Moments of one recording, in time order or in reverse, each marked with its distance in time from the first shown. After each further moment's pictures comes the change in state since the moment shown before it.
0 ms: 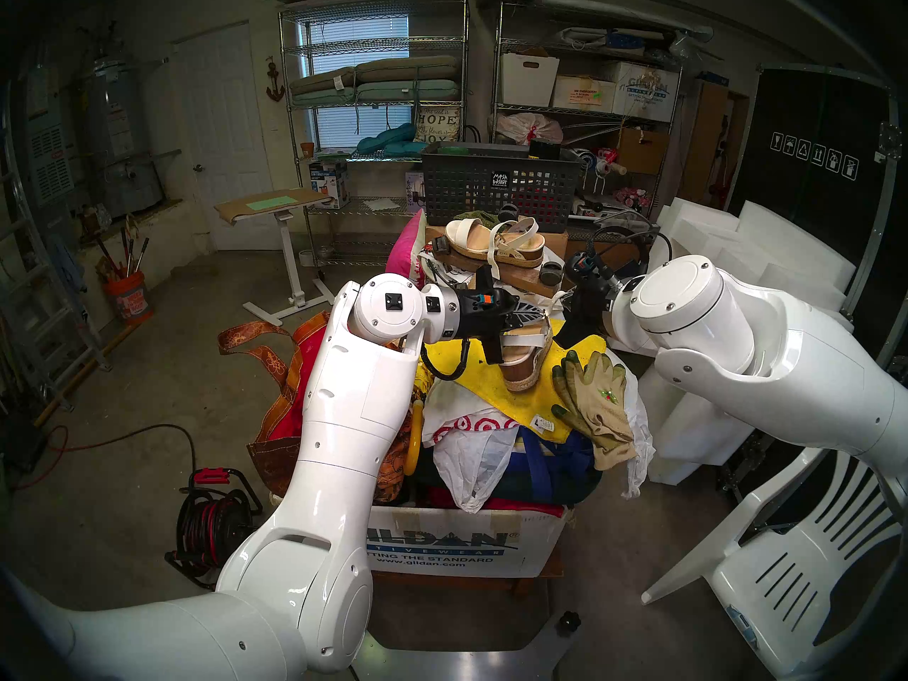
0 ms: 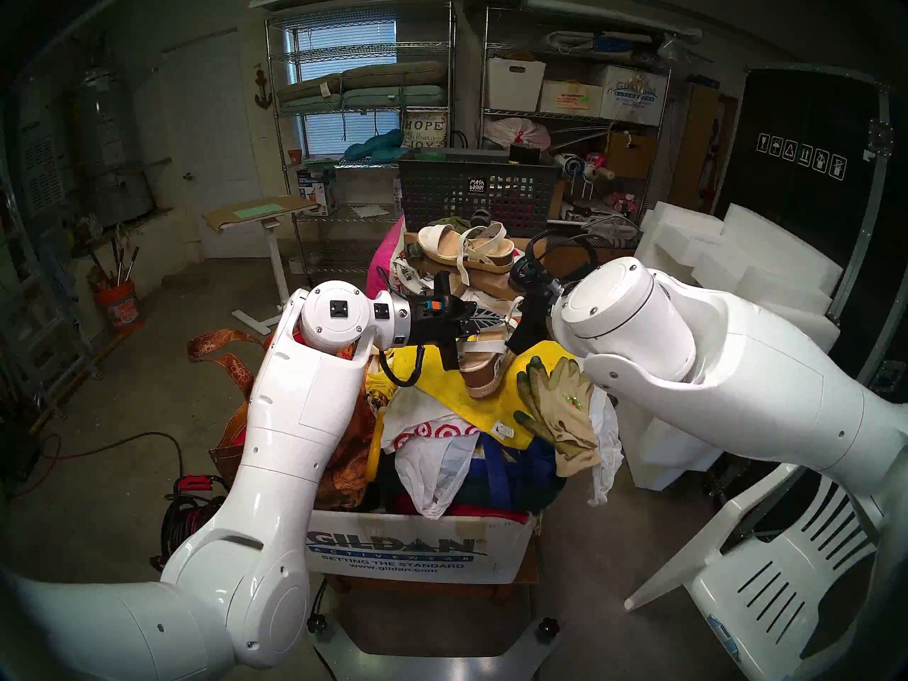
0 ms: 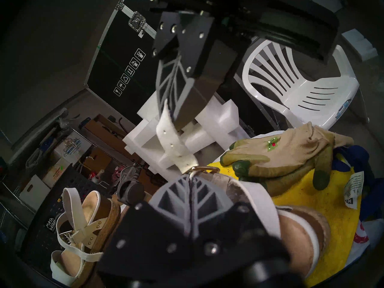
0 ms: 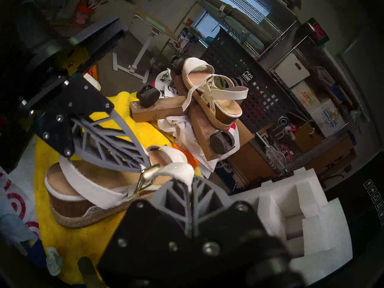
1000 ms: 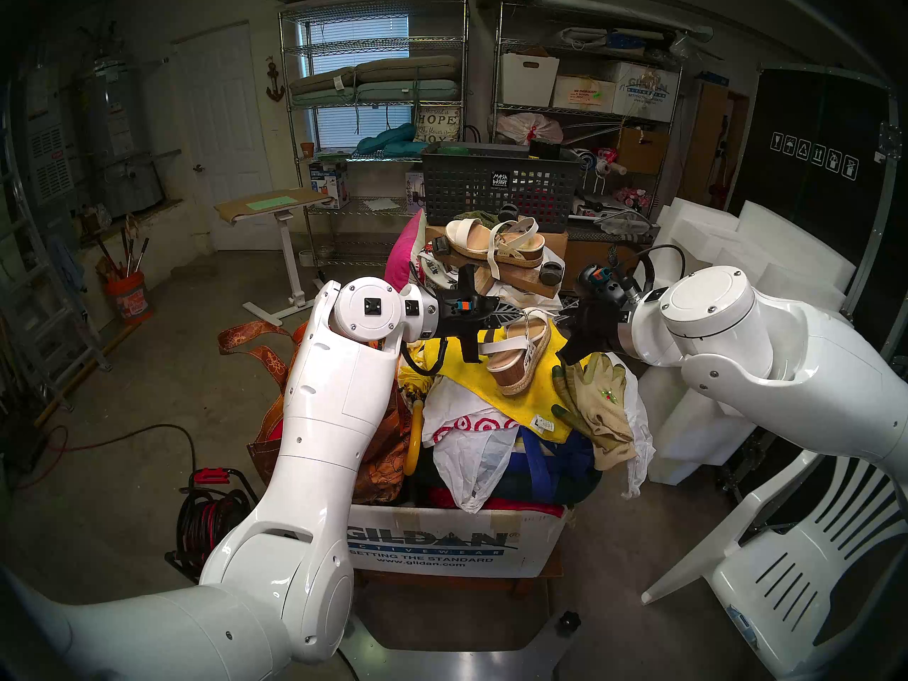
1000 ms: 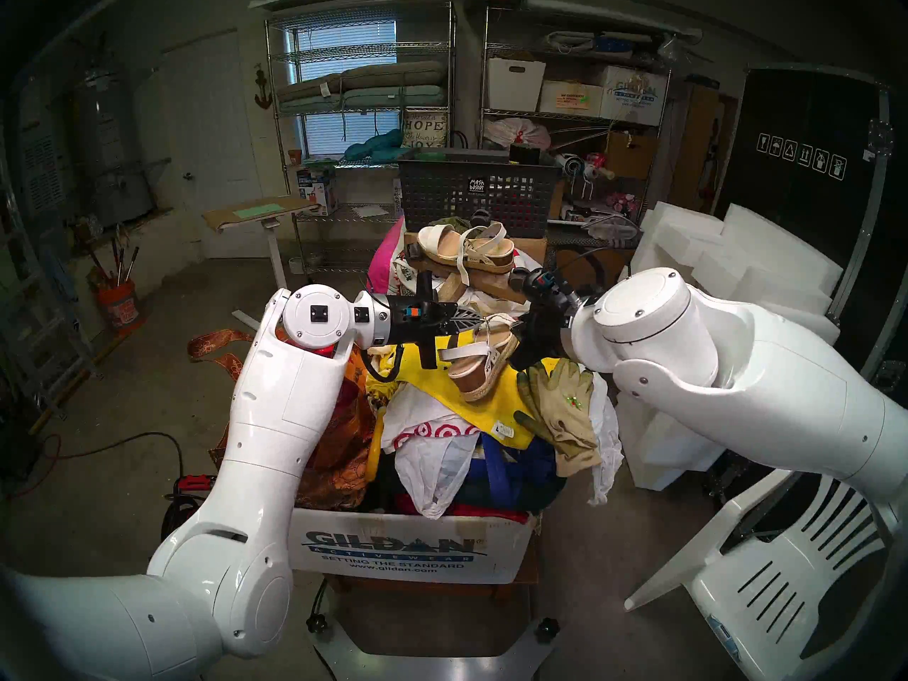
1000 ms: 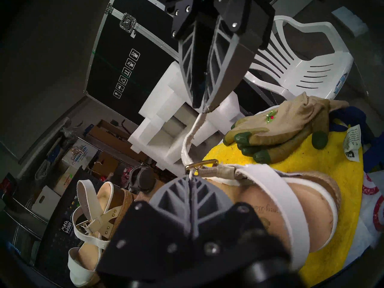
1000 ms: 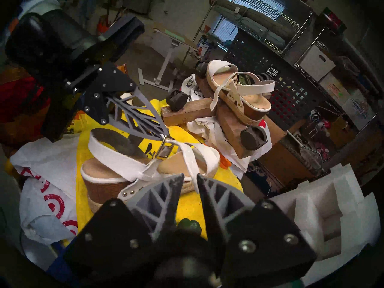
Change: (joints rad) left arm -0.009 0.066 -0.019 0.014 0.007 -0.134 -0.001; right arm -0.031 0.094 0.018 -0.021 0.078 -0.171 0.153
